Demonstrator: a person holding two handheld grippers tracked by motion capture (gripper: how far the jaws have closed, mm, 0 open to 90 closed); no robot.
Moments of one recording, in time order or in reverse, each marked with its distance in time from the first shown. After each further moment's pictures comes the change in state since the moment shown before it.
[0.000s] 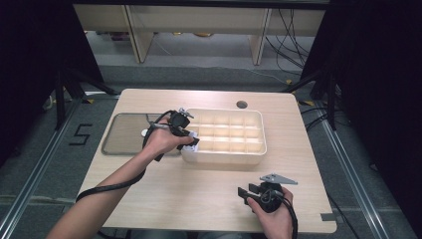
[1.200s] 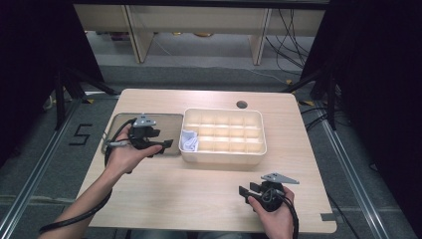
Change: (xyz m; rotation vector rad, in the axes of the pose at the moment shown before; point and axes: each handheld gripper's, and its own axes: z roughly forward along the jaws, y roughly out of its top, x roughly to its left) left arm 0.019 -0.072 -0.071 -0.252 0.108 -0.014; right arm -0.002 0.002 -0.003 -0.007 -0.019 -0.005
